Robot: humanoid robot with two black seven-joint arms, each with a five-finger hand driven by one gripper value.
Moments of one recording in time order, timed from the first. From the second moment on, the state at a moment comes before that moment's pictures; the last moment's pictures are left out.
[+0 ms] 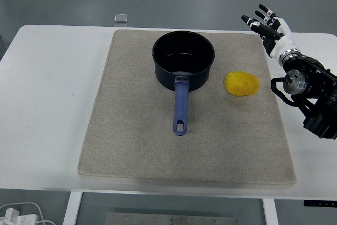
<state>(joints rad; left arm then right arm) -0.09 0.00 -0.06 -0.15 -0.06 -0.13 0.14 1.00 -0.14 0.49 0.46 -0.06 -0.04 0.28</state>
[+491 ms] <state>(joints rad) -0.09 0.00 -0.06 -0.15 -0.06 -0.13 0.14 1.00 -0.14 0.49 0.46 -0.06 -0.04 0.28</state>
